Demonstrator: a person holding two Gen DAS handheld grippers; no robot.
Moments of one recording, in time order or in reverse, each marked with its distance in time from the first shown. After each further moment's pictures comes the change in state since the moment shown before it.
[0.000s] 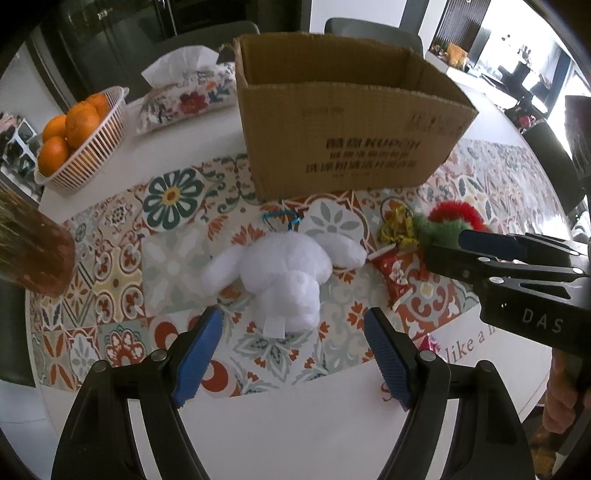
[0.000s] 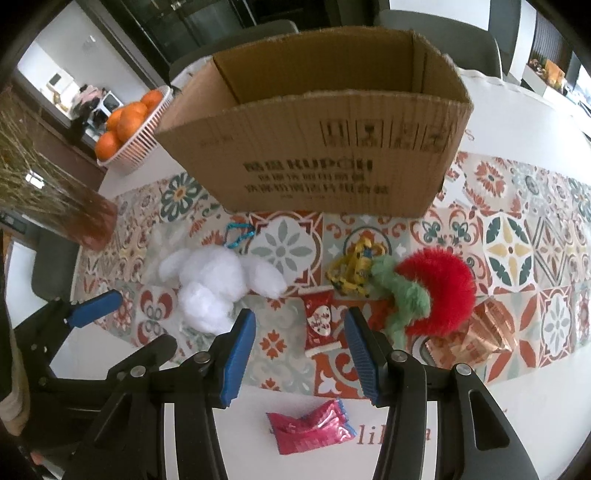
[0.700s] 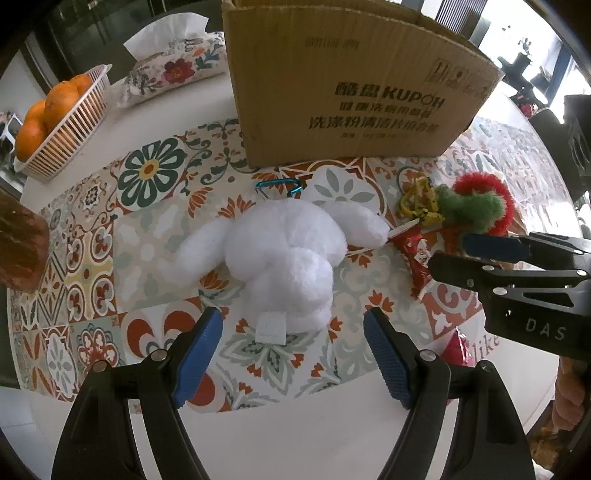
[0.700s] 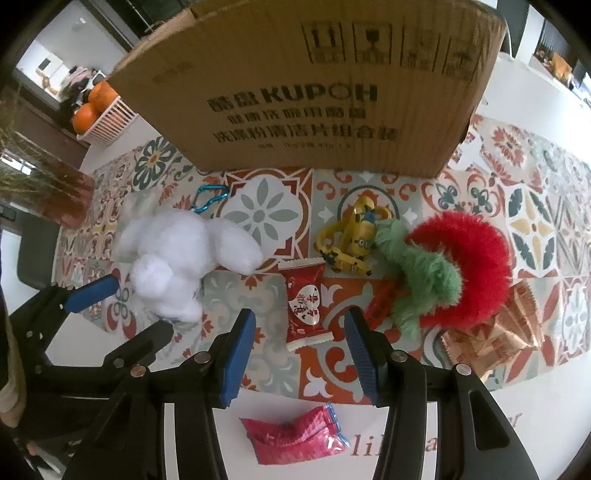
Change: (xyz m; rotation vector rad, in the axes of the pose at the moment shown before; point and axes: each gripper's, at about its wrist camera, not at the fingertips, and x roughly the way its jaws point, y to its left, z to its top) left arm 0.054 0.003 -0.012 0.014 0.053 -0.016; right arm 0.052 -0.011 -0.009 -0.005 0.093 -0.014
